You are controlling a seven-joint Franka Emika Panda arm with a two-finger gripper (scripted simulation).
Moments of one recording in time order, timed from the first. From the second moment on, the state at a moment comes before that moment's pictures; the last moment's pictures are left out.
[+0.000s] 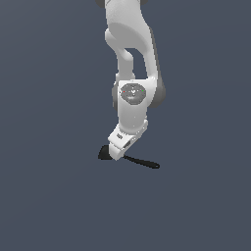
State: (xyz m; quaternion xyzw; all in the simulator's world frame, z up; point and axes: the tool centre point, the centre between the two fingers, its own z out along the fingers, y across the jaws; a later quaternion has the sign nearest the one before) arm 0.027 0.018 0.113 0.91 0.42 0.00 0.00
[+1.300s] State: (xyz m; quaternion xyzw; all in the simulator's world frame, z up) arm 0.030 0.016 0.067 0.78 0.62 0.00 0.00
